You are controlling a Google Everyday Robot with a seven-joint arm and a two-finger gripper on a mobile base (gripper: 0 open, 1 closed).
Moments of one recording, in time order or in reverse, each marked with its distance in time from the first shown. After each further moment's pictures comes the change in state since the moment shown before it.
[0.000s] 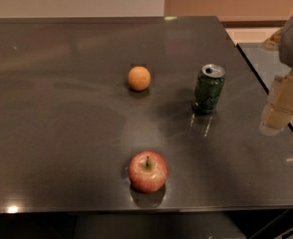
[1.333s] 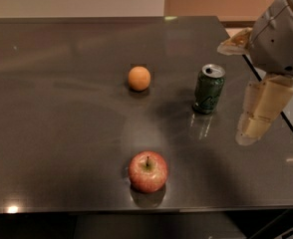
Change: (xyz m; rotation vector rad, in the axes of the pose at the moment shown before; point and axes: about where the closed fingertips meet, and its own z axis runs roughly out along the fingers) arm -0.066 0.039 -0.005 -0.083 -0.182 -0.219
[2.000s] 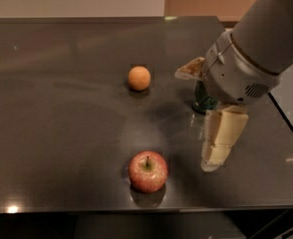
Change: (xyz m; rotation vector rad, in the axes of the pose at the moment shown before) arm -0.047 0.032 0.049 -0.098 -0.072 -0.143
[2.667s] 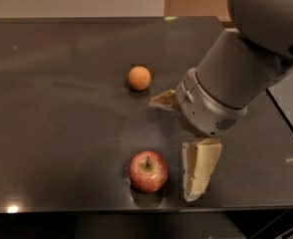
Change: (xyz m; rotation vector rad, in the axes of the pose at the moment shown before) arm -0.025 0.031 0.049 -0.088 -0.023 -0.123
